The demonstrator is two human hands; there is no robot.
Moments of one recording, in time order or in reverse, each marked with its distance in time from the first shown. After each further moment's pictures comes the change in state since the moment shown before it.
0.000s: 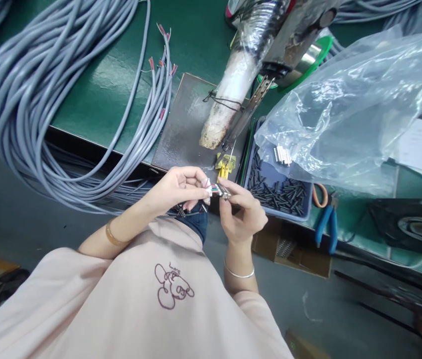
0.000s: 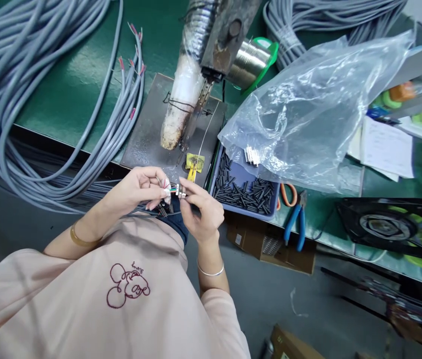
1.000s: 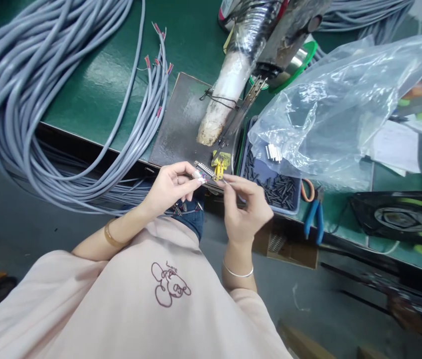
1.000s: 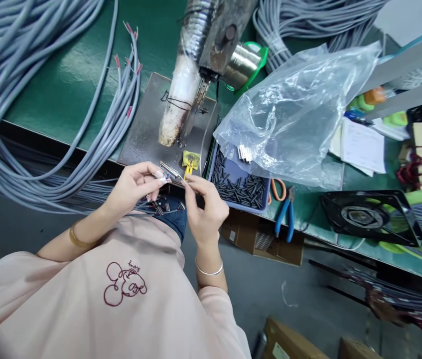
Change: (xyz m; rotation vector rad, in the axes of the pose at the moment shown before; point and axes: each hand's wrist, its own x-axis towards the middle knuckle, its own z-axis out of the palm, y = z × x) left_hand -0.002 -0.015 0.001 0.109 0.248 0.169; right_hand 0.009 -0.019 -0.004 -0.168 0.034 0.236
